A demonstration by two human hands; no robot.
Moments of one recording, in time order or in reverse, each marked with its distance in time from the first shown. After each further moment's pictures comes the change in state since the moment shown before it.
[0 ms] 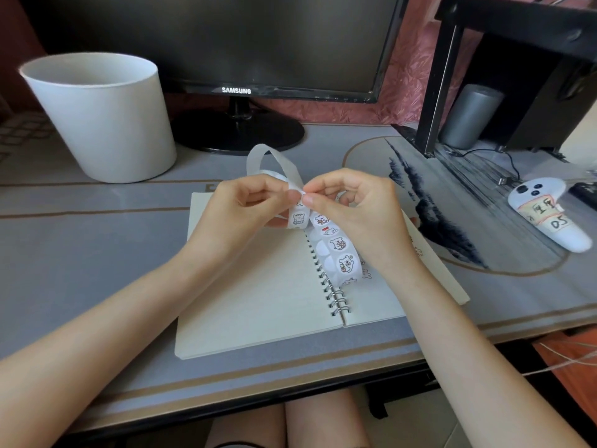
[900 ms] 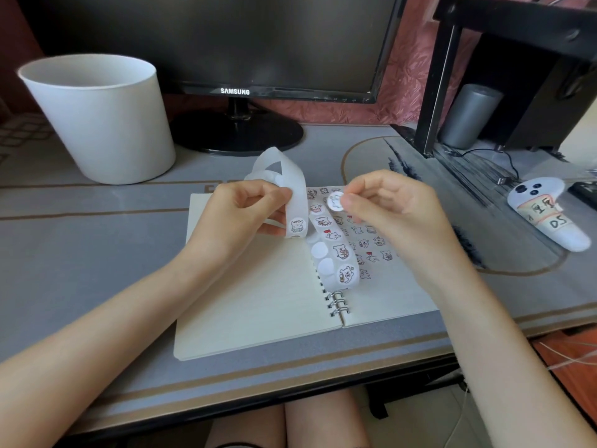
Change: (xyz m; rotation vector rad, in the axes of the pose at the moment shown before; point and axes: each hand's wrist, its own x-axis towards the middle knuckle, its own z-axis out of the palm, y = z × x) left_hand 0.002 -0.003 0.001 0.003 0.020 -0.036; right_hand -0.018 -0.014 -0.034 0.047 -0.018 0.099
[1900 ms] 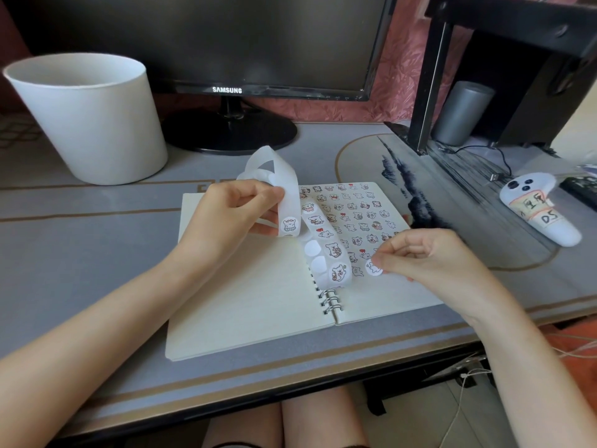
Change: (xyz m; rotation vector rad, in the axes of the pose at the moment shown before) left_hand 0.001 -0.003 -0.001 0.015 -0.007 -0.003; right_hand -0.032 0.029 -0.039 -0.174 -0.032 0.383
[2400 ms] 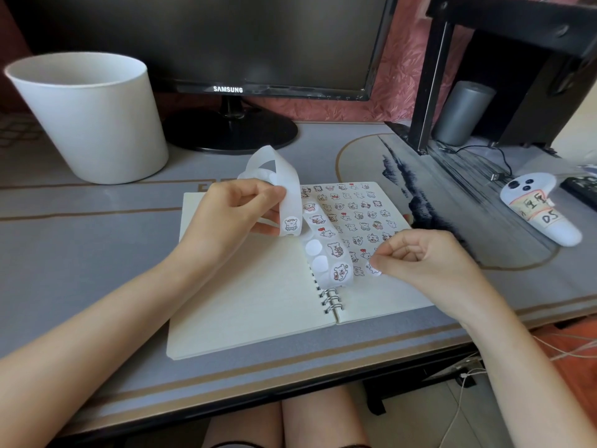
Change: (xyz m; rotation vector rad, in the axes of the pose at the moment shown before) left_hand 0.000 0.000 0.000 0.004 -0.009 0.015; right_hand 0.001 0.007 0.006 -0.093 0.067 -0.056
